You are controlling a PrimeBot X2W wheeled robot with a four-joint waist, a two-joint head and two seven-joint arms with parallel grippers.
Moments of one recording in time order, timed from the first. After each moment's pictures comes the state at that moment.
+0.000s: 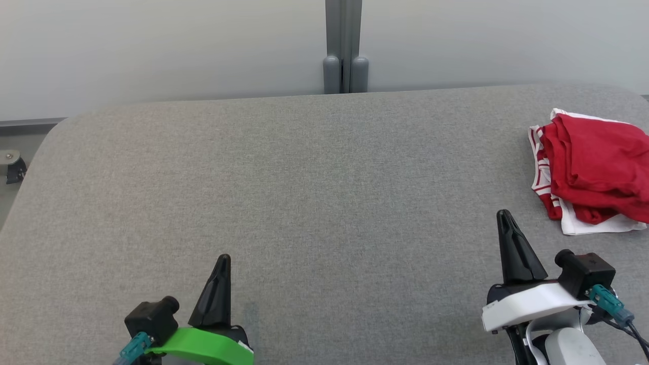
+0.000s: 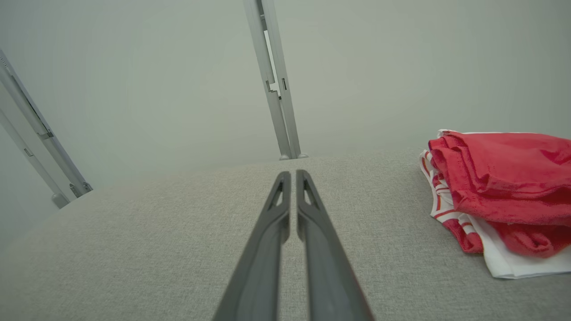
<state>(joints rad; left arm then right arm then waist) -0.02 0.05 -0.22 0.27 -0.48 -0.12 -0.26 -0.05 -0.04 0.03 0.17 0.23 0.13 -0.26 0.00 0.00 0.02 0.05</state>
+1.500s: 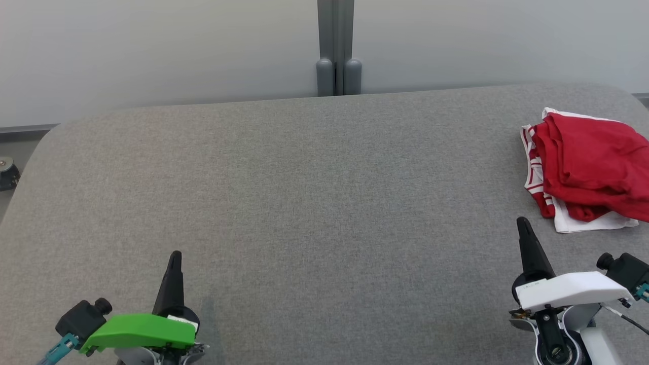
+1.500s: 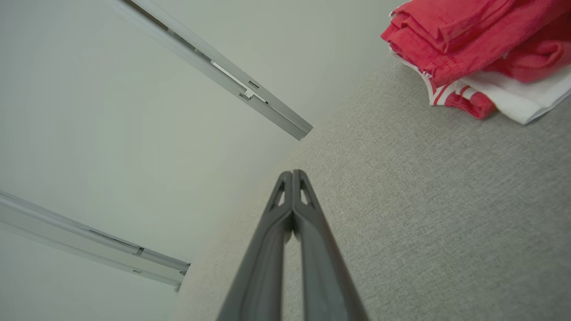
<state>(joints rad) -0.05 0.07 -0.09 0.26 -1.08 -0.12 -0.10 -0.07 -0.06 -0.02 0.21 0.94 0.13 -0.09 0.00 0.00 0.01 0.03</state>
